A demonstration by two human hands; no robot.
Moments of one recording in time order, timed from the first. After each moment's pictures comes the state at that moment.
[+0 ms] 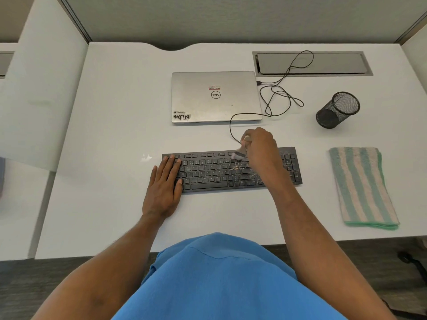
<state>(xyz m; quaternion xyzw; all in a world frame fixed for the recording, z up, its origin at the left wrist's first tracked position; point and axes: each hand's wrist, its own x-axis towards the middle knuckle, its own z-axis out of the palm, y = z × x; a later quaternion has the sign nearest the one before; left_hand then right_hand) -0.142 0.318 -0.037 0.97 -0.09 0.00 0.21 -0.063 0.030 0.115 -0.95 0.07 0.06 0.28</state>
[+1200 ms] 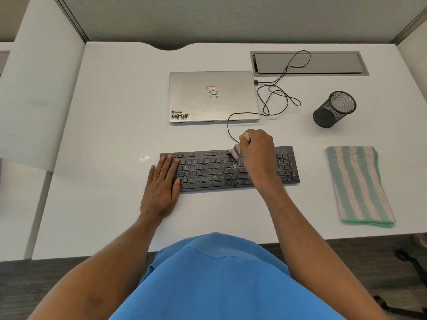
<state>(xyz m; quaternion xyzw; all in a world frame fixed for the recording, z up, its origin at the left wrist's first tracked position) -0.142 0.319 -0.038 0.97 -0.09 0.00 0.22 -0.070 0.038 0.106 -0.95 0.10 -0.05 0.30</state>
